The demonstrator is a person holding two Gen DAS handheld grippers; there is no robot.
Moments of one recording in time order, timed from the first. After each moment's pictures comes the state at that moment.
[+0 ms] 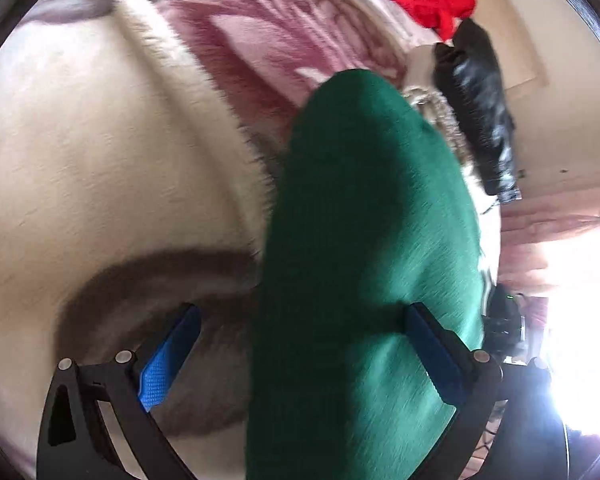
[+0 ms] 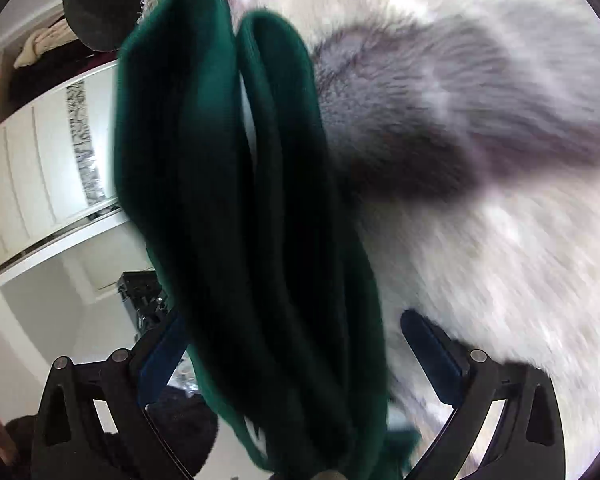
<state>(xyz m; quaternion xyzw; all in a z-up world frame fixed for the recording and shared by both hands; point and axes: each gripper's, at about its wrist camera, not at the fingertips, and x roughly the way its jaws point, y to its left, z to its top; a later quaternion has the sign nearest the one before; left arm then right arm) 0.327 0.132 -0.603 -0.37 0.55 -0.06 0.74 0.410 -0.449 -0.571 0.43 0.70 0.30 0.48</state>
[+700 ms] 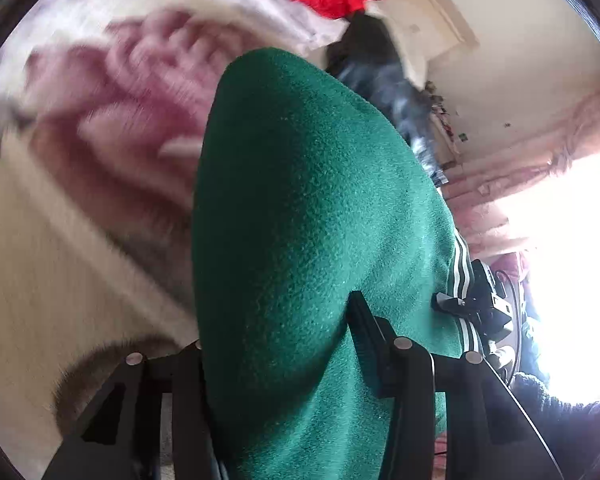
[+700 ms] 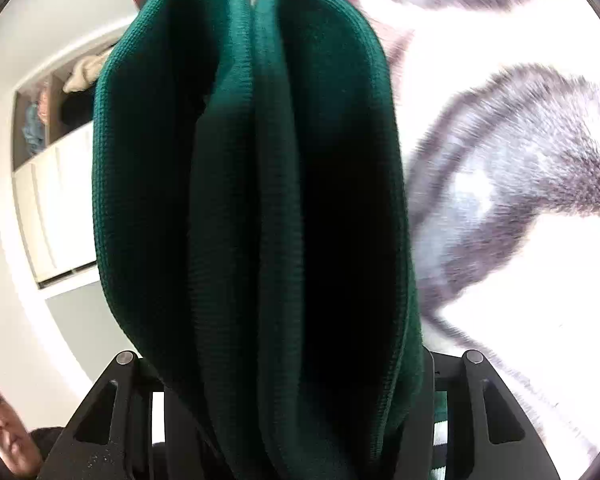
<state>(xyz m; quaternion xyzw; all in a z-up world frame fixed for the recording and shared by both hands) 0.389 0.104 -0.512 -0.30 0.52 -0.17 0.78 0.415 -0.429 -0.495 0.52 0.61 0.32 0.50</state>
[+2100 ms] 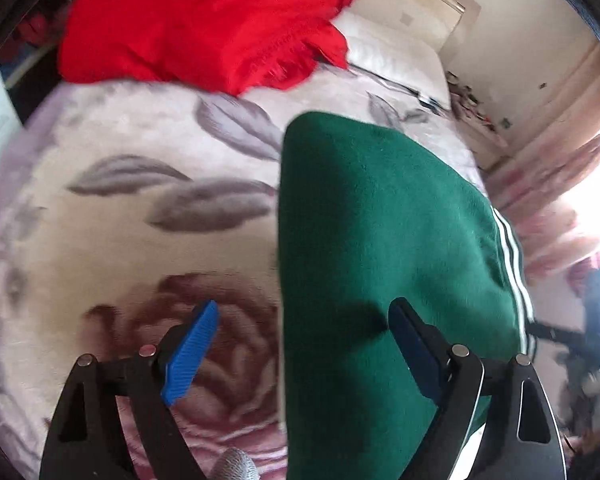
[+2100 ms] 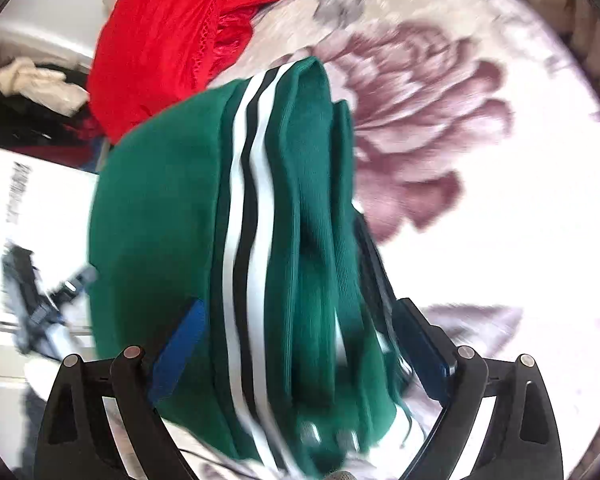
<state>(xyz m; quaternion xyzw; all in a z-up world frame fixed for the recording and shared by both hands) 0.718 0.067 -0.413 -0.10 0.52 -0.10 0.84 0.755 -0.524 -0.302 0.26 0.60 0.06 0.75</state>
